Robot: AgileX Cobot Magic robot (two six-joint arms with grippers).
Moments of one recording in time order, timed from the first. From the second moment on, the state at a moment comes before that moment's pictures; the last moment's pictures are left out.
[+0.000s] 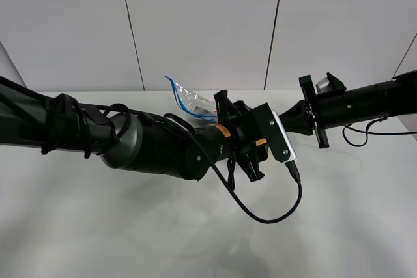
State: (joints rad) left arm -0.88 2.06 -1.15 -0.51 -0.48 1.14; right arm -0.12 1.93 -1.06 1.28 1.15 -0.73
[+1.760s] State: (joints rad) left arm -0.84 2.07 -1.15 -0.46 -0.58 1.23; right arm -0.18 1.89 -1.06 1.31 1.19 -0.72
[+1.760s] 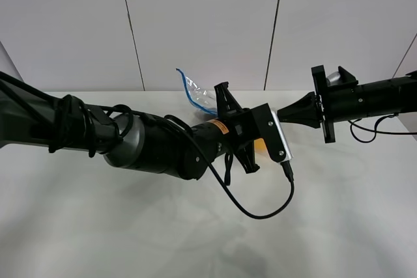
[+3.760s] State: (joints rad) left arm -0.44 2.07 -1.15 -0.37 -0.68 1.35; right arm -0.18 1.74 -1.24 1.07 1.20 -0.53
